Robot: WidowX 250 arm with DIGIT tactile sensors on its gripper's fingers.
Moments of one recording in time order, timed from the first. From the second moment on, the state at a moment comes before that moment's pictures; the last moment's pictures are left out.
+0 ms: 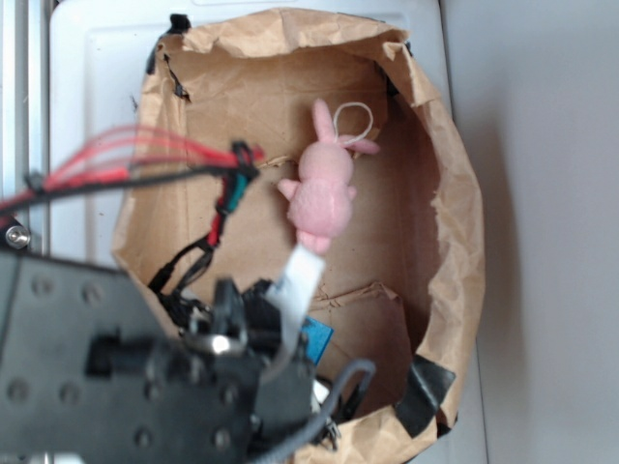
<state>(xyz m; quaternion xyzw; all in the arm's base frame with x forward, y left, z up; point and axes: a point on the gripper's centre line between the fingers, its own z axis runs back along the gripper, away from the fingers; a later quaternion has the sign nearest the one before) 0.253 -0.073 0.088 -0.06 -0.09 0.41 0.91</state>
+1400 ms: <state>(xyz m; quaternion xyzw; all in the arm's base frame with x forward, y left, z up) 0.296 -0.070 0.076 -0.04 -0.09 0.42 0.90</state>
